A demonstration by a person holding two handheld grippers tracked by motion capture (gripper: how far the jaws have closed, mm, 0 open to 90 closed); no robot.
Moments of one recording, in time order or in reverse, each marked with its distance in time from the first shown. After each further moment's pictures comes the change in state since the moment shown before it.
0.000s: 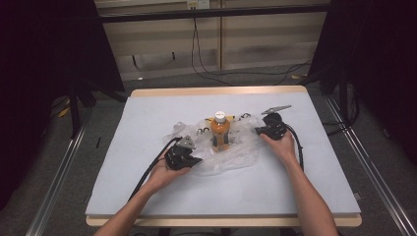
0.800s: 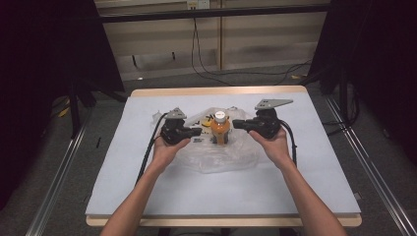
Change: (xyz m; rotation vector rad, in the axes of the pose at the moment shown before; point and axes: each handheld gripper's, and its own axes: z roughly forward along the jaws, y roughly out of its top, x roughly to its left) left arm 0.051 0.042 -0.016 -0.262 0.100 -0.173; right arm 0.089 0.044 -0.060 -0.248 0.218 -0.138
